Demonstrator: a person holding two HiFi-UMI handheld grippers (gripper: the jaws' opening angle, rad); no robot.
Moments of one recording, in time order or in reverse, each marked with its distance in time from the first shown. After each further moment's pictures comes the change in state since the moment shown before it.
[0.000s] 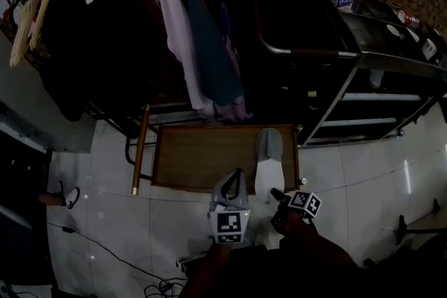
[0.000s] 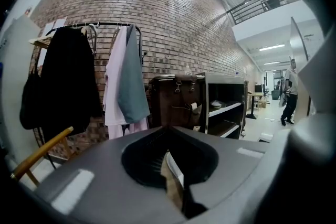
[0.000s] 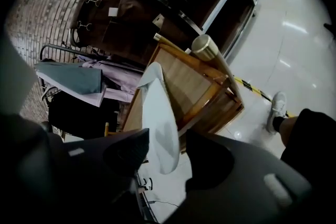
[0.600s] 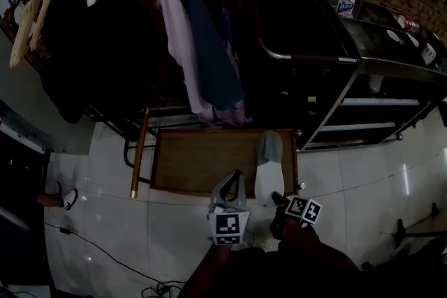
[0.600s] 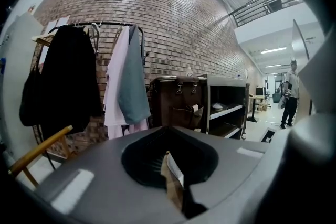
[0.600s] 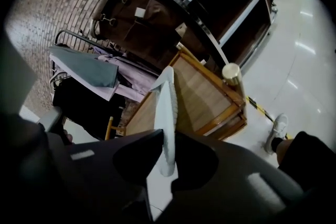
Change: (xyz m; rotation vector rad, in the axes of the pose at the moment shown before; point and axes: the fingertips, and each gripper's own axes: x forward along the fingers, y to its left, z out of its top) left arm 0.006 0.003 0.002 -0.024 -0.017 0.007; right arm -0.019 0.037 0.008 -0.182 -0.048 0.009
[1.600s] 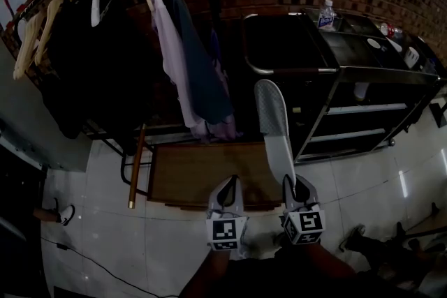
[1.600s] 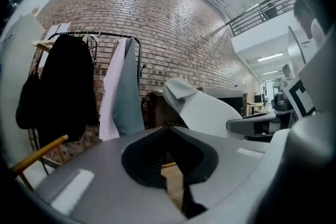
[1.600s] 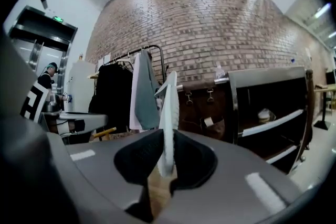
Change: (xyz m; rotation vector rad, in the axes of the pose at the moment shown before) left arm -0.008 -0.020 0.039 -0.010 -0.108 -0.021; right arm -0.142 0.158 0.109 -0.938 -0.658 0.016
